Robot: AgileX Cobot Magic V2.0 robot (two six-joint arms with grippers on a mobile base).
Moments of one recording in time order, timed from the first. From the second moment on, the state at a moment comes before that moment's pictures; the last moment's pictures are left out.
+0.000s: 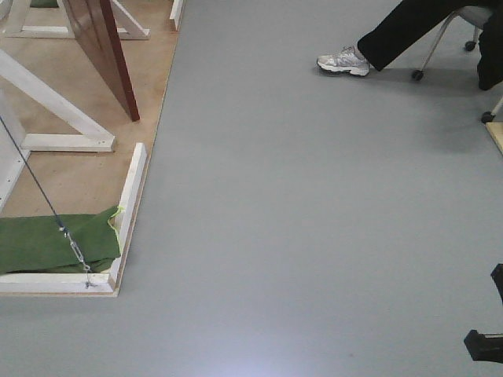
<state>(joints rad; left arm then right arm) 0.02 -0.01 0.03 0.08 0.15 -0.25 0.02 -0.01 0.03 0.06 0.28 -0.05</state>
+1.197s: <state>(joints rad) 0.02 -0.01 0.03 0.08 0.15 -0.25 0.02 -0.01 0.03 0.06 0.28 -0.05</state>
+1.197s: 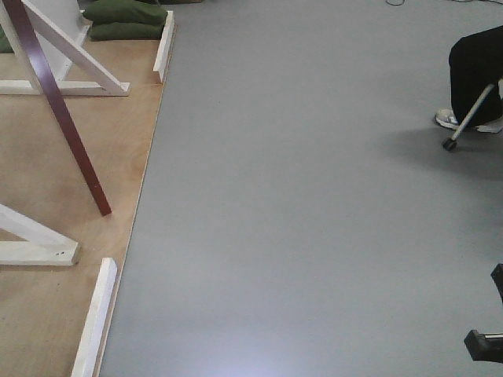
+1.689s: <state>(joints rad) 0.02 -0.01 0.03 0.08 0.15 -0.25 0.02 -0.01 0.03 0.06 0.28 -0.05</state>
